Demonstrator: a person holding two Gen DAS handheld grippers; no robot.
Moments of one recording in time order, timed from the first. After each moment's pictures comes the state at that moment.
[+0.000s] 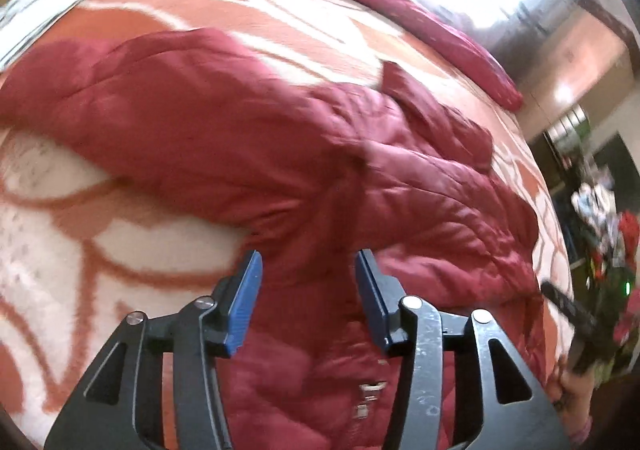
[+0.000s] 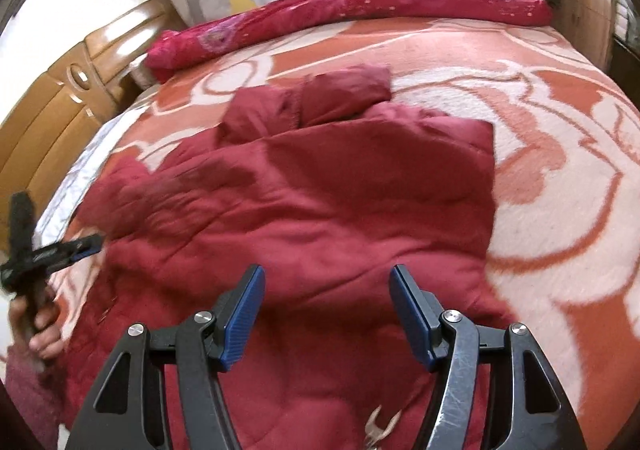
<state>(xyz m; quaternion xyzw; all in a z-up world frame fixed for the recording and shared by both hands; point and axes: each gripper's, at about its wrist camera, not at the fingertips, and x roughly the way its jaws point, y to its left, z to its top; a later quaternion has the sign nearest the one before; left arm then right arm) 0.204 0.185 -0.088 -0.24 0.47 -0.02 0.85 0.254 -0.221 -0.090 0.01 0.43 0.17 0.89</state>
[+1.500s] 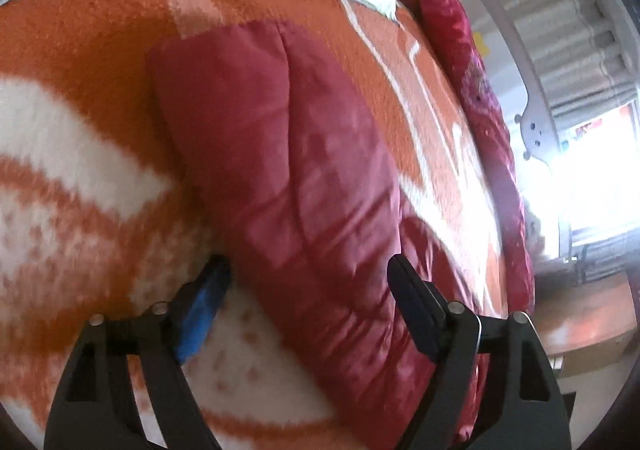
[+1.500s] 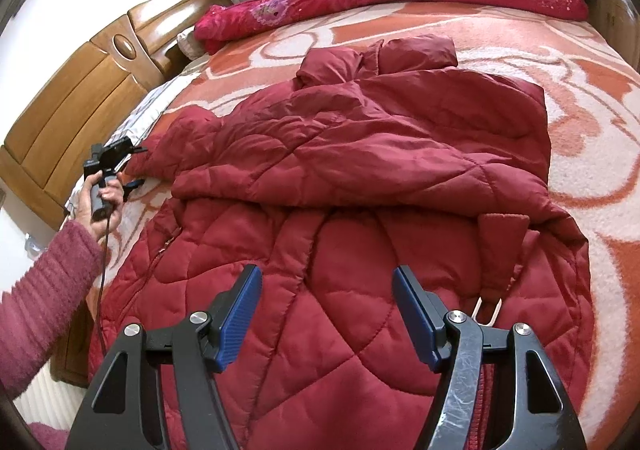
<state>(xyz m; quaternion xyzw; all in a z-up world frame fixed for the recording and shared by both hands) 0.232 0.427 -0.164 -0.51 0.35 0.18 0.76 0.191 -0.190 -0.100 0.01 0.45 0.23 0.86</state>
